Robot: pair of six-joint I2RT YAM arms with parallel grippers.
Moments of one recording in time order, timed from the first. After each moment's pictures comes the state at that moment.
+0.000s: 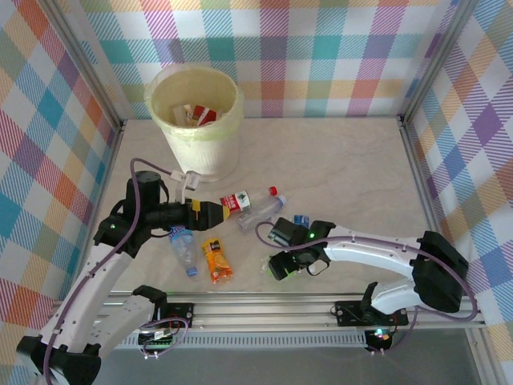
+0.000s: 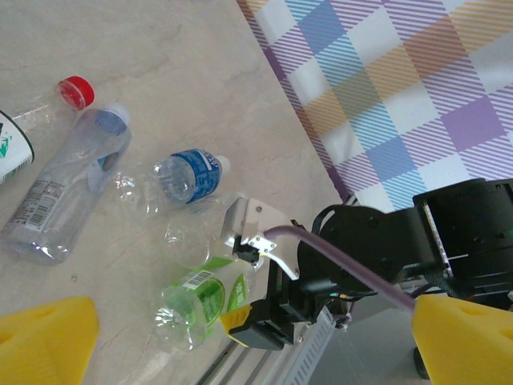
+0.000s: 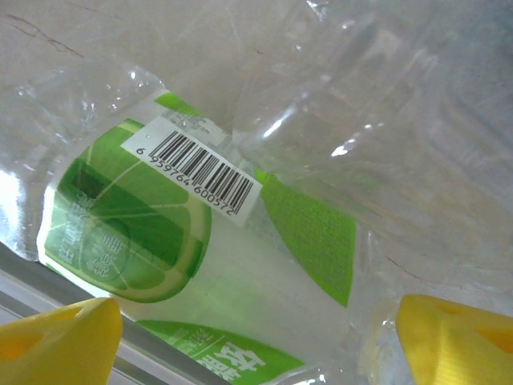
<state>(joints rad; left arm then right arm) -0.33 0.85 0.92 -0.65 0.77 -0.41 1.10 1.39 0.85 -0.81 0.04 0.51</state>
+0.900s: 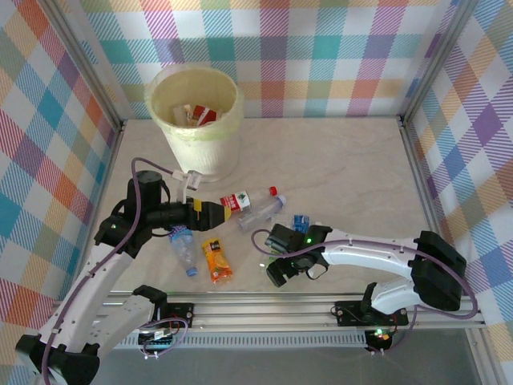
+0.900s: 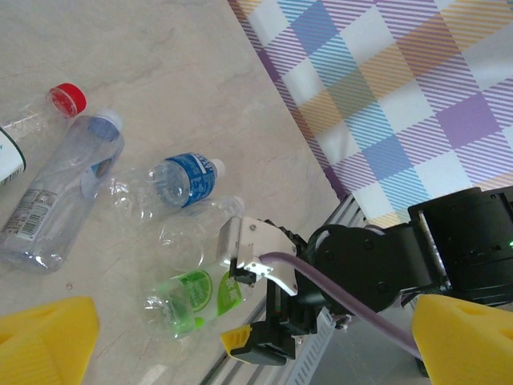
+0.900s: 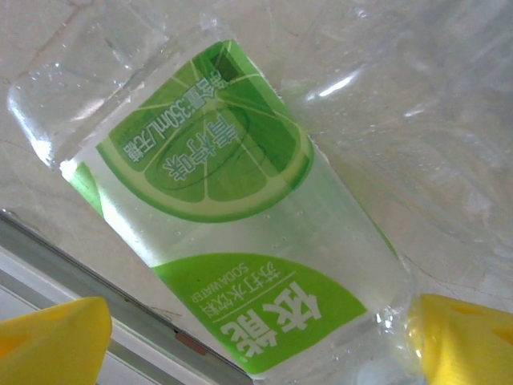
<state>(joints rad) -0.35 0.85 0.92 -0.63 0.77 -0.41 1.14 1.39 0.84 -0.80 0.04 0.47</state>
